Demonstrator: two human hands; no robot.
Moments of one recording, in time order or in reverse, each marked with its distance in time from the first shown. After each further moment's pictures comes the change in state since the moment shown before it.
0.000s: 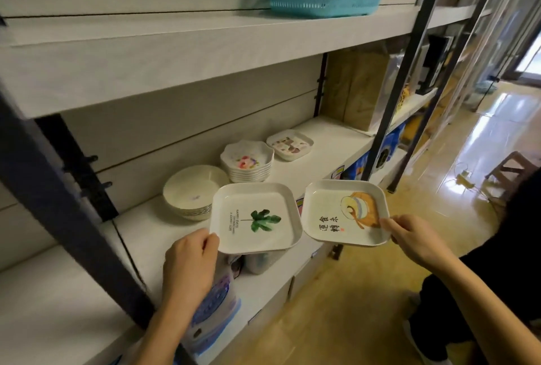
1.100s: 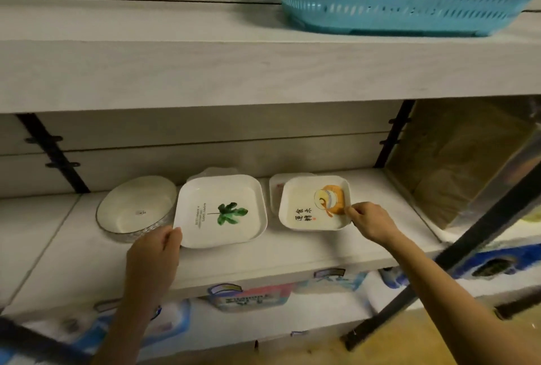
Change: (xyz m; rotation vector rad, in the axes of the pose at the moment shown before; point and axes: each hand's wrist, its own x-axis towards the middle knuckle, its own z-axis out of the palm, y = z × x) left_hand 0.149 0.143 0.185 0.107 0.472 -0.441; right_hand 0.456 -0.005 -0.012 -0.276 -0.425 -0.536
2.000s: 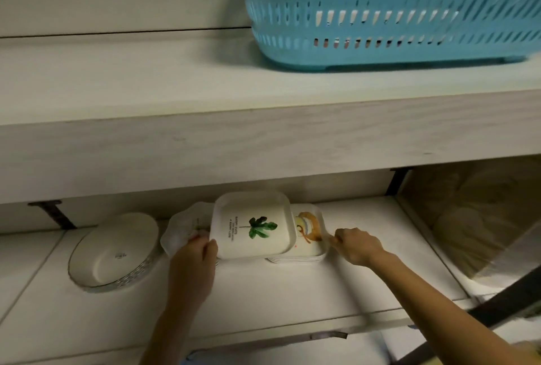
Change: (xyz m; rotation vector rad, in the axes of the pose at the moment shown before) left_hand 0.062 0.059 0.089 -0.038 -0.035 0.012; right_hand 0.097 0.000 0.011 -0.339 -0.248 -0.098
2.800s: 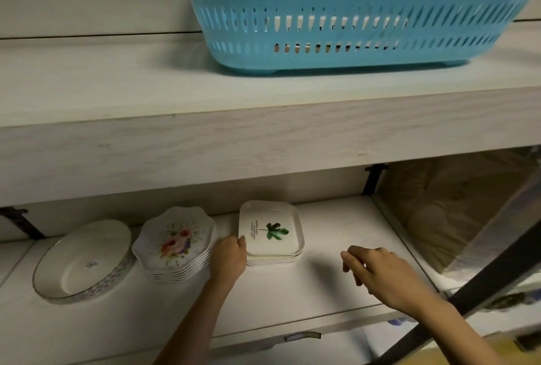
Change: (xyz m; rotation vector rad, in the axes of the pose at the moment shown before) left_hand 0.028 0.028 0.111 0.206 -0.273 -0.121; right_hand -0.101 0.053 -0.024 0.167 0.206 -0.147
